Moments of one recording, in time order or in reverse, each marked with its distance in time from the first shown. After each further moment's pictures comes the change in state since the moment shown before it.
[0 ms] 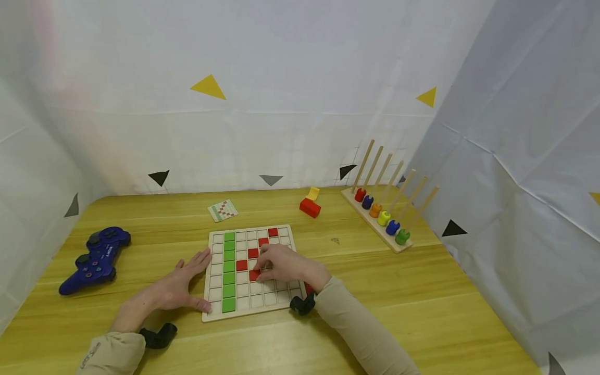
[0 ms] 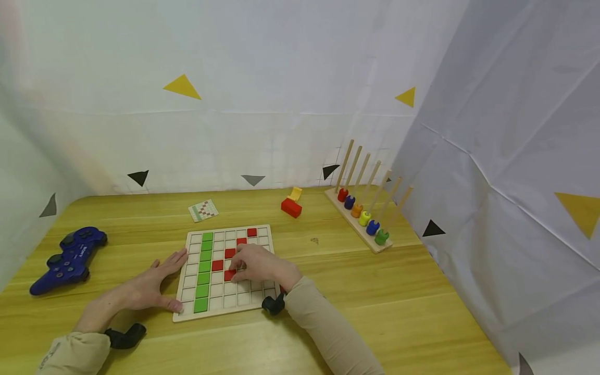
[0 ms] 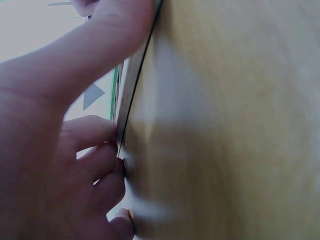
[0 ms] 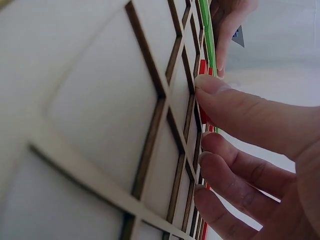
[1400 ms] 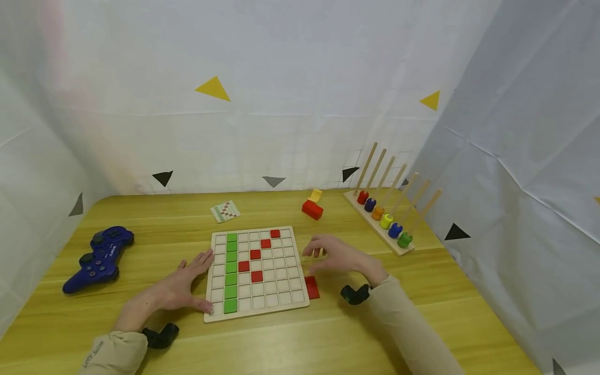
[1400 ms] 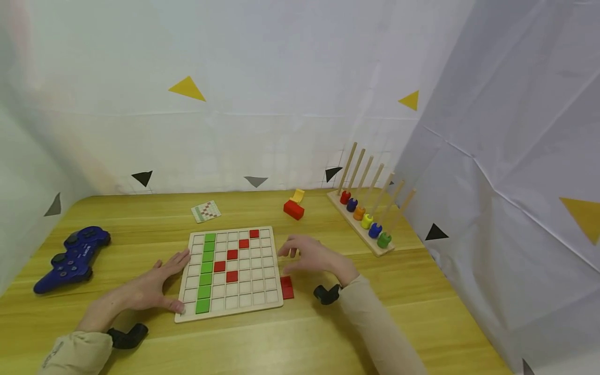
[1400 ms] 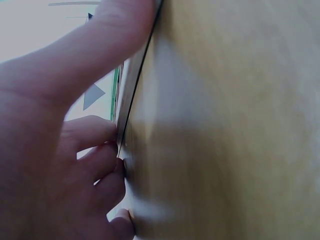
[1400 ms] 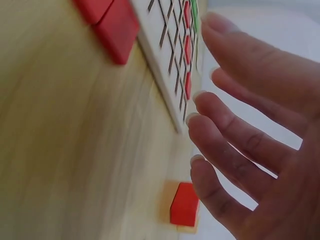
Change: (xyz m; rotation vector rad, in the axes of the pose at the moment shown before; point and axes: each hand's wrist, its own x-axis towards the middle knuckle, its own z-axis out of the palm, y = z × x) left_hand 0.000 -0.002 -0.001 -0.002 -0.004 0.012; right_hand -0.083 0.076 -0.039 0.199 0.089 0.009
